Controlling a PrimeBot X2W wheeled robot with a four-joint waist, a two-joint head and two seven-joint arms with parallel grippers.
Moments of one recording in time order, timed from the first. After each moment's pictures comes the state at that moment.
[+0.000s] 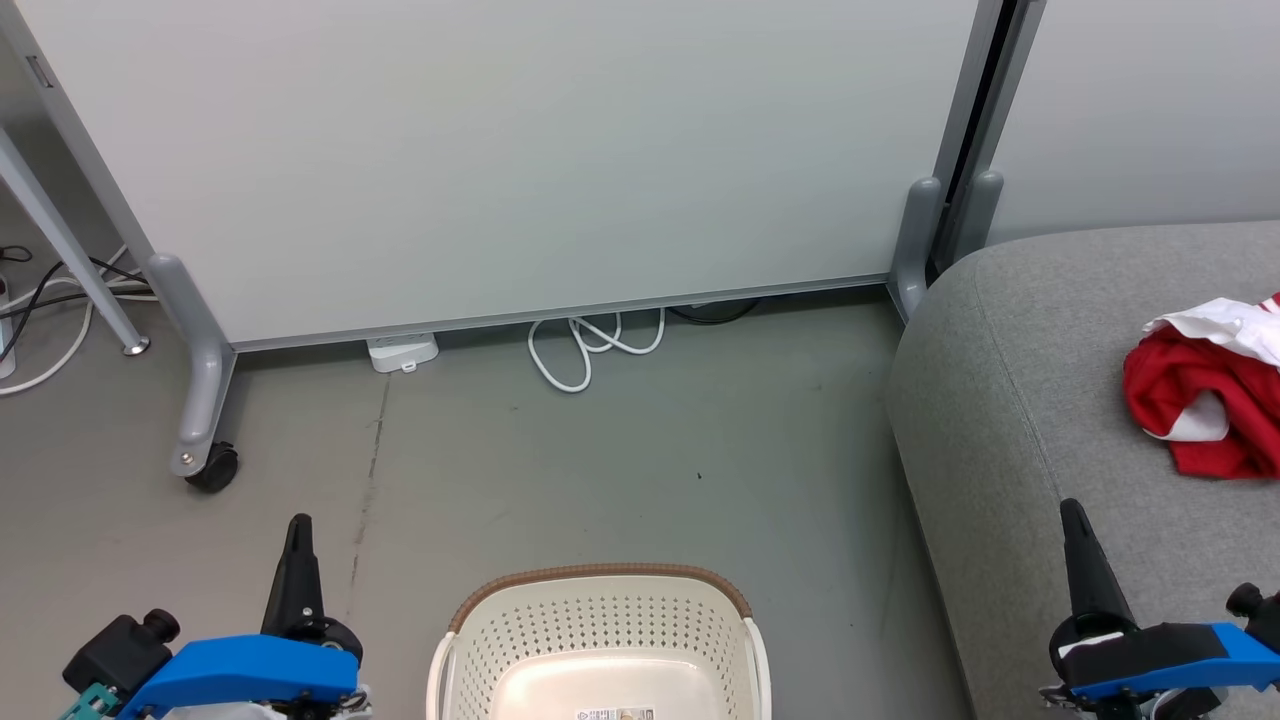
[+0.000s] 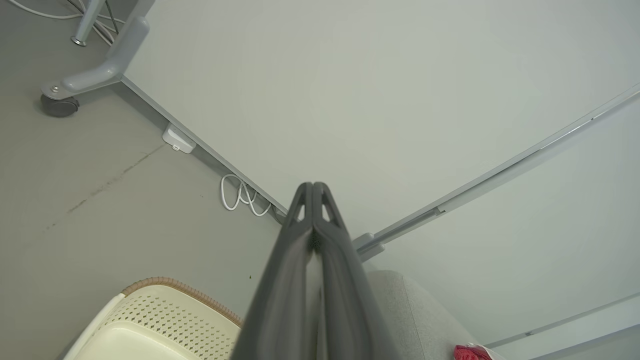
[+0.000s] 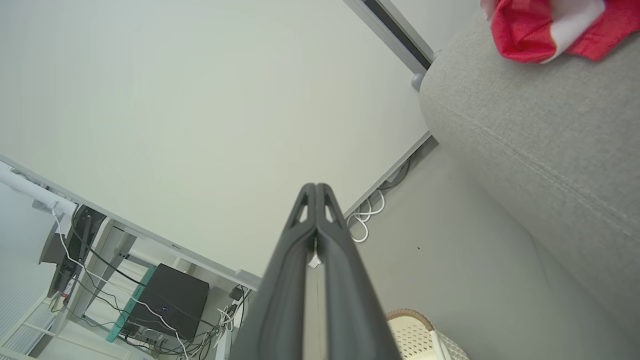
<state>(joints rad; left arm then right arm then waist) -0.03 0.05 0.04 0.27 -0.92 -0.12 -0.06 -0.03 -0.05 -0.10 0.24 0.90 0.13 -0.06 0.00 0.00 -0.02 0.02</state>
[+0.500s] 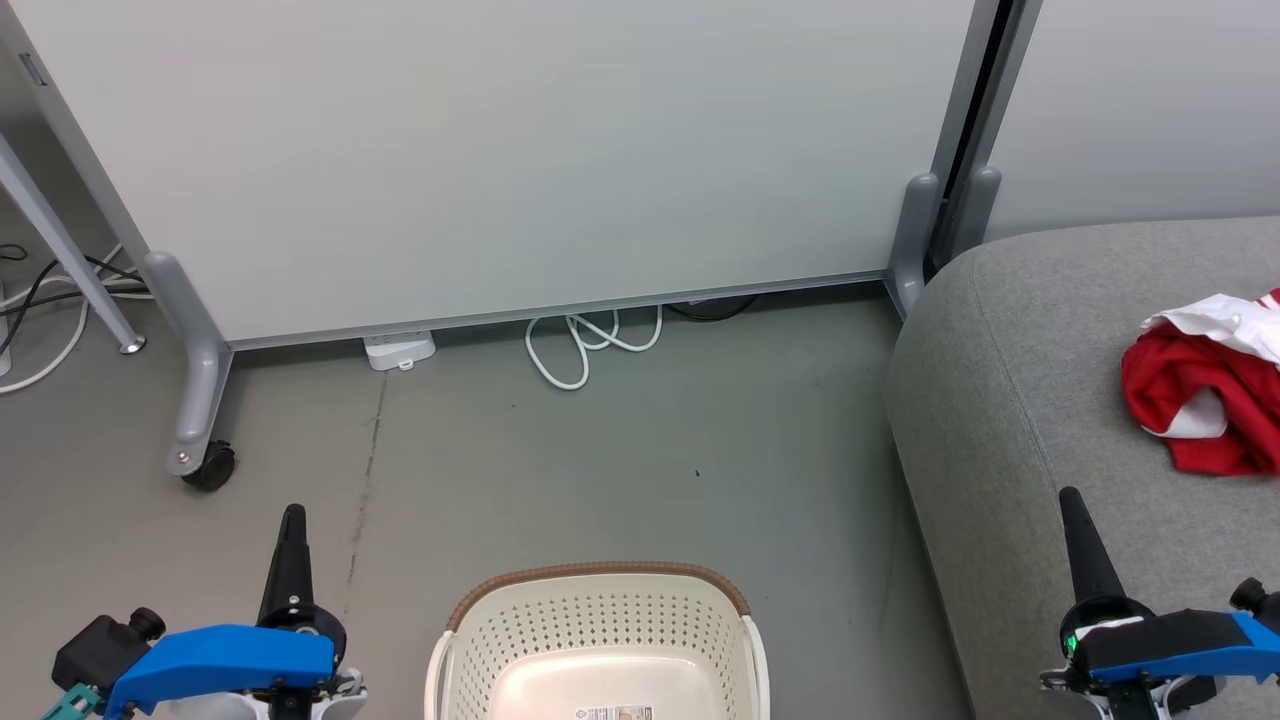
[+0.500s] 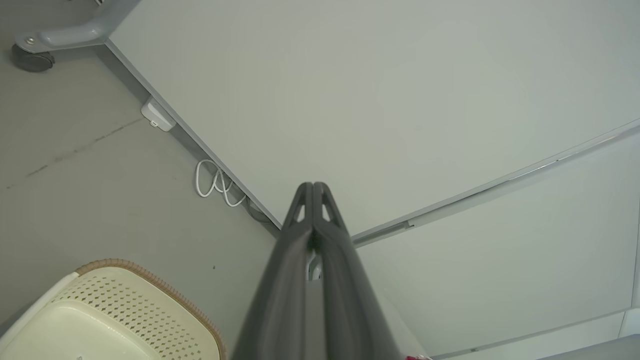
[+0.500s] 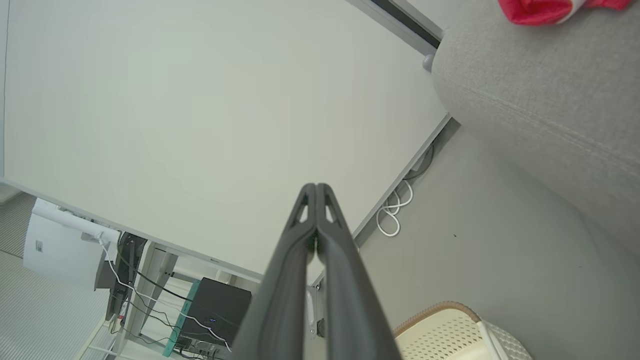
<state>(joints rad) -0.05 0.05 0.06 0.26 -1.09 -0.12 -0.02 -0.05 -0.05 -0.10 0.24 1.08 0.13 -0.02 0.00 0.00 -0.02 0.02</state>
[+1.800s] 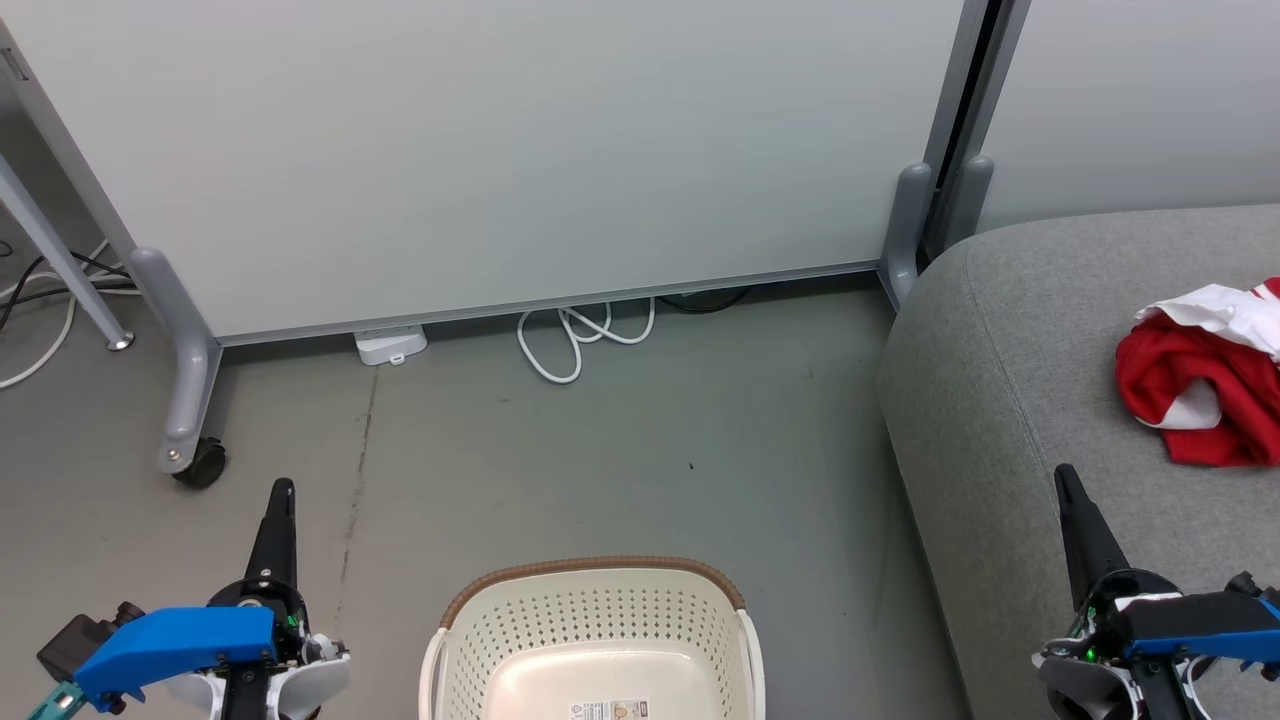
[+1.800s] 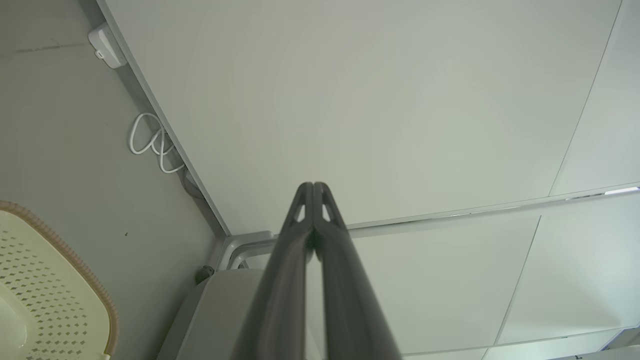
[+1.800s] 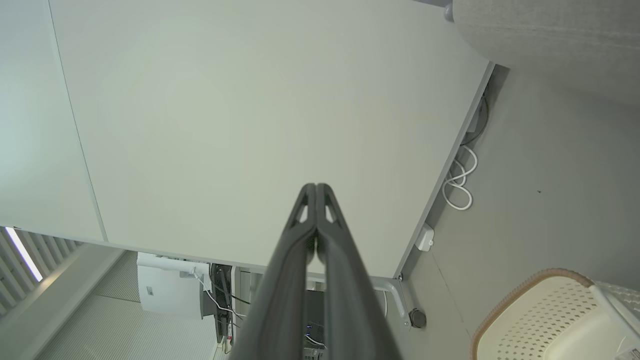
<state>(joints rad) -0.09 0.05 0.09 0.25 -1.44 -0.12 0.07 -0.09 -0.05 -0.11 0.24 1.44 0.13 0.07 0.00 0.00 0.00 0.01</state>
